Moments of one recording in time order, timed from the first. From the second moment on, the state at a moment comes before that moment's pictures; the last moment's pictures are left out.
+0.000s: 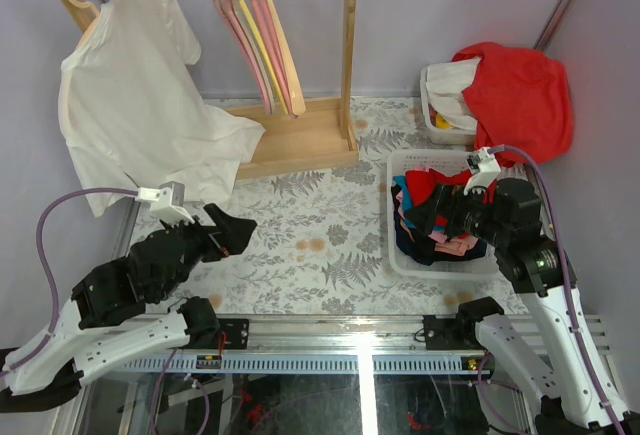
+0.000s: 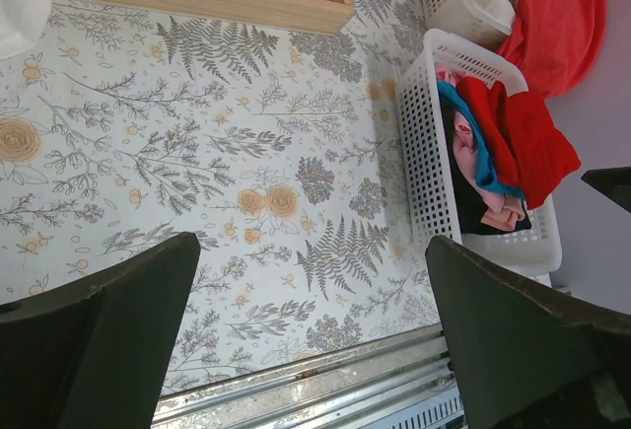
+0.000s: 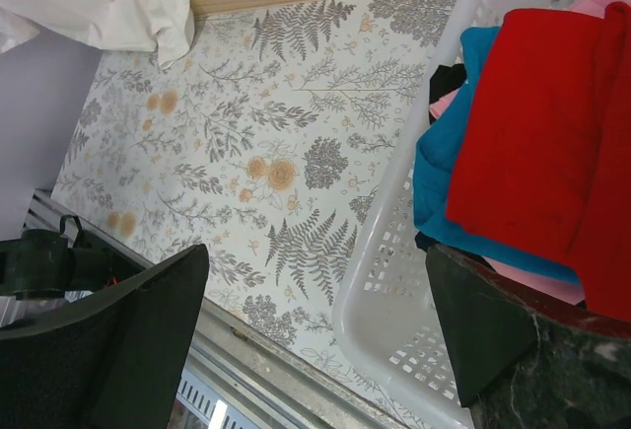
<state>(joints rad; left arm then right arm) -1.03 0.44 0.93 -0.90 -0.59 -0.88 0.26 0.66 0.90 -0.72 -0.37 0.38</state>
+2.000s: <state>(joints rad) -1.03 0.68 0.95 -0.66 -0.50 -0.78 0.20 1.32 1.02 -0.72 0.24 0.36</state>
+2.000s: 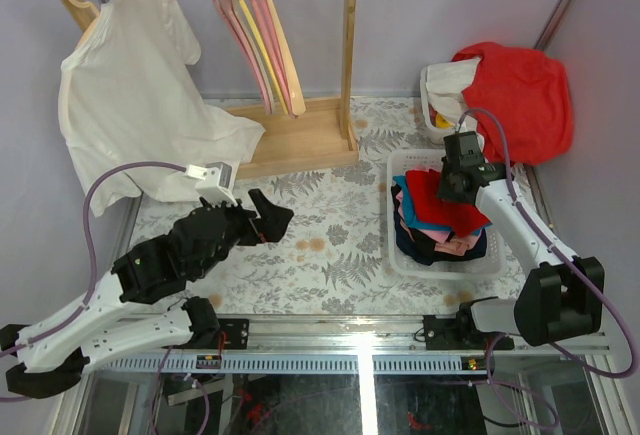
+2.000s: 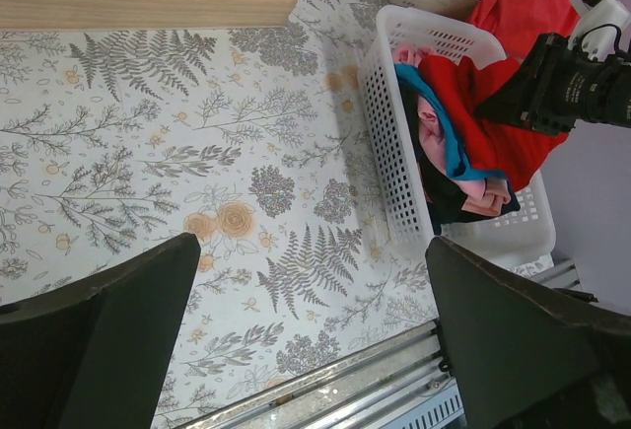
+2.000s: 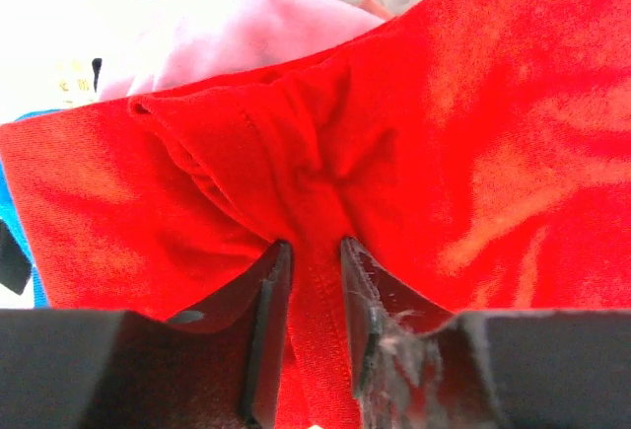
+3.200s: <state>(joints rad) -1.03 0.82 0.95 -0.27 -0.29 -0.67 0.19 0.99 1.35 -0.55 -0.92 0.52</state>
